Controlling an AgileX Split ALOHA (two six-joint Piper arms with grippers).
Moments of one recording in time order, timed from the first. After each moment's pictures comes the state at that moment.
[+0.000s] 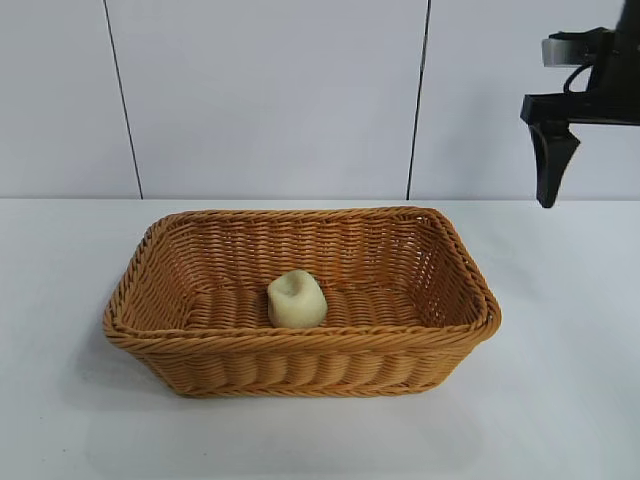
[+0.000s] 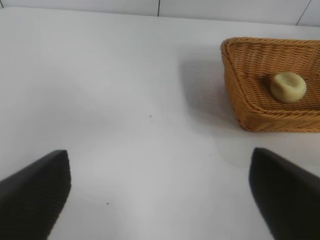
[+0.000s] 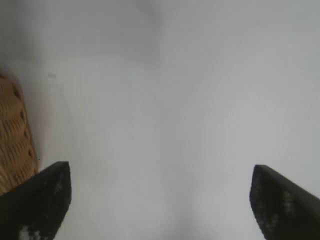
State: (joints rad) left arm -0.05 -0.01 -0.50 -0.02 1.07 -0.06; right arm 0.06 1.86 -1.44 0.01 1.21 0.07
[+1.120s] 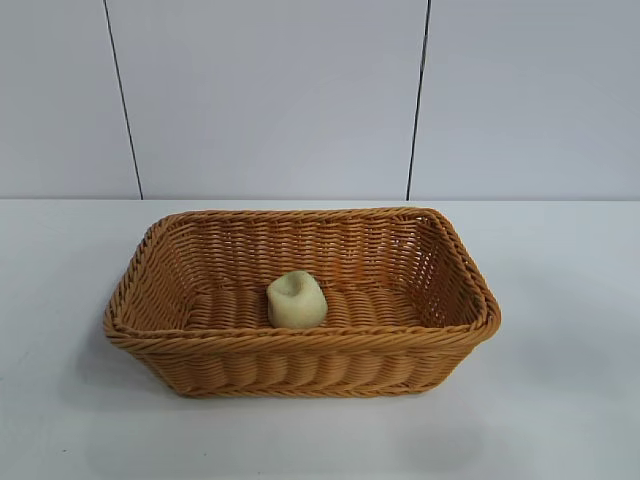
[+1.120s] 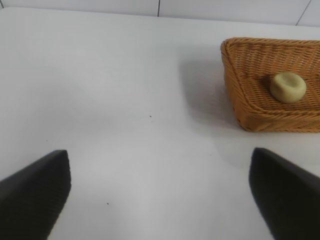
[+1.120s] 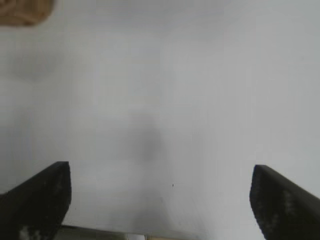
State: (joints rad) left arm -0.05 -0.01 -0.50 -0.02 1.07 -0.06; right arm 0.06 0.54 -0.50 0.02 1.03 -0.03
